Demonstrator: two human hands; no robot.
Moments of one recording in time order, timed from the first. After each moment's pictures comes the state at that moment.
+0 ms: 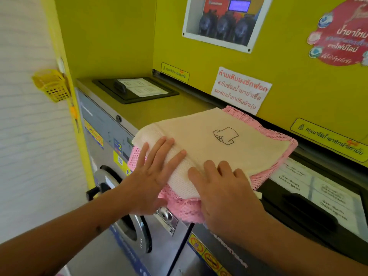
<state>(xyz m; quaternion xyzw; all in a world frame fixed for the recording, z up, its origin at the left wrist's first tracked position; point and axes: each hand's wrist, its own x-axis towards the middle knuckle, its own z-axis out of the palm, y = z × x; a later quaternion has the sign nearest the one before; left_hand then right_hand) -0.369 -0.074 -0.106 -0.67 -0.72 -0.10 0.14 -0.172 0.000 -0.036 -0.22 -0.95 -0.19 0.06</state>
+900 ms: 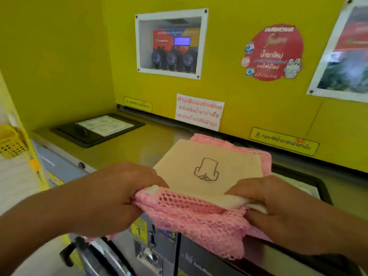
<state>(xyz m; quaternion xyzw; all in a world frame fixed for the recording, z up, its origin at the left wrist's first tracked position) -0.360 -0.080 0.042 -0.79 -0.60 -0.15 -0.03 -0.071 0.040 0.055 -0.22 -0.95 0.17 0.09</state>
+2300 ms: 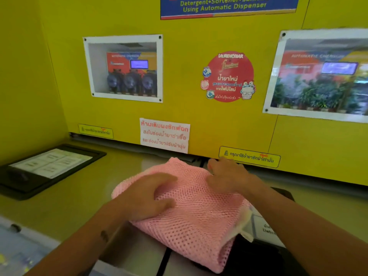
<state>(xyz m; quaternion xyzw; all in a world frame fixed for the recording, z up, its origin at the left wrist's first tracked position) -0.359 0.106 -0.006 -0.76 -0.60 -0.23 -0.06 -0.127 0.210 0.034 -0.55 -0.84 0.02 0.02</state>
